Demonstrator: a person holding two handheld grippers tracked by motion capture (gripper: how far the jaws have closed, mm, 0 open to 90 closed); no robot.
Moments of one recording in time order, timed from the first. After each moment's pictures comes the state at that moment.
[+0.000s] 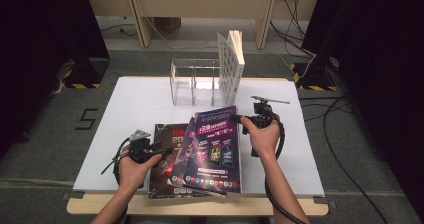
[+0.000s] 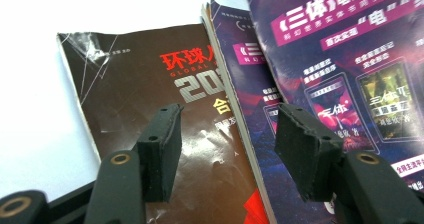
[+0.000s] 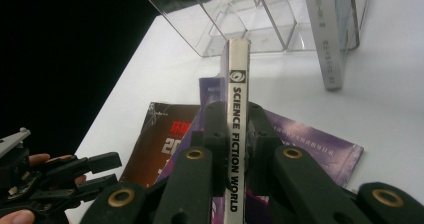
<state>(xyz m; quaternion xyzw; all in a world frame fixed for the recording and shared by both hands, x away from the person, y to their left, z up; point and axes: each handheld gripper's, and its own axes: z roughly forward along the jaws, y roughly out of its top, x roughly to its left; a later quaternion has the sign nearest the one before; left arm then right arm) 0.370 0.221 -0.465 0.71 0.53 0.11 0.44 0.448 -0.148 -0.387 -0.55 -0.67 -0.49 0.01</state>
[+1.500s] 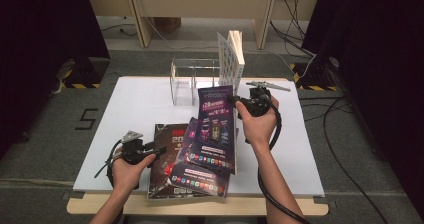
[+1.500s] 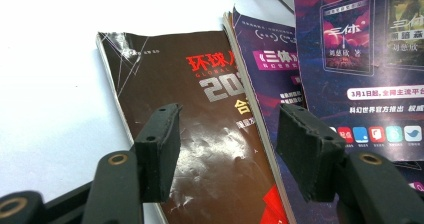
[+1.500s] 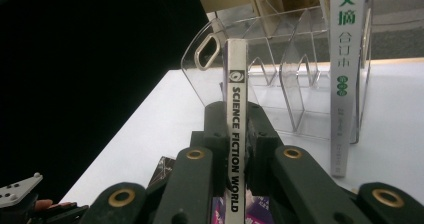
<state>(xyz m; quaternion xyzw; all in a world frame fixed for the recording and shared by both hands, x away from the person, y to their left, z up) 0.365 0.237 -0.463 0.69 0.55 0.13 0.45 0.443 -0.124 -0.330 -0.51 -0.66 -0.54 -0.09</state>
